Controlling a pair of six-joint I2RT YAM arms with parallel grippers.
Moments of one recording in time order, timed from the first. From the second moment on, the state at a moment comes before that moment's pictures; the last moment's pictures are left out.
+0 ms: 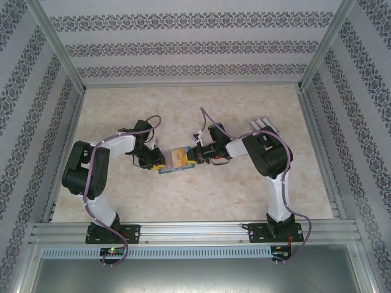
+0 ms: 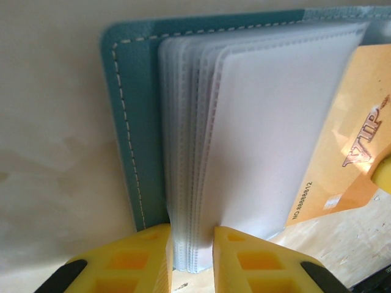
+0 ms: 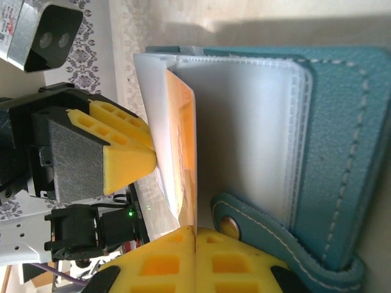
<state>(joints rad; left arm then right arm) -0.24 1.75 1.00 -0.68 0.47 -0.48 0.49 2.13 1.02 0.28 -1.06 0.78</state>
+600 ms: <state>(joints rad) -0.24 1.75 1.00 -0.68 0.47 -0.48 0.51 2.14 1.11 0.12 -1.08 0.68</state>
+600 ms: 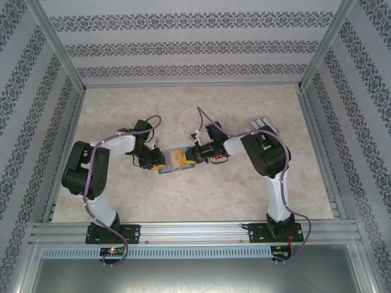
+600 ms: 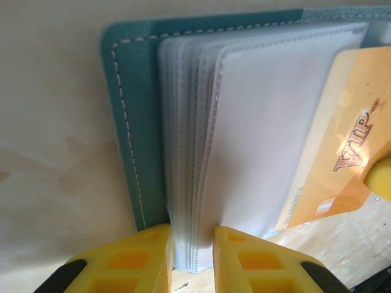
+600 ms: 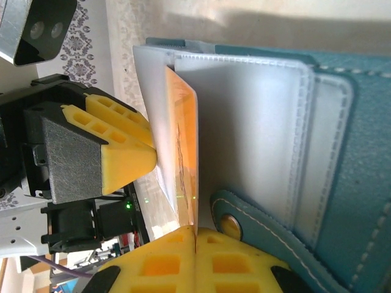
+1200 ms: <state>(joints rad) -0.24 1.73 1.00 -0.71 0.41 -0.49 0.55 2.17 1.18 0.06 -1.06 0.66</state>
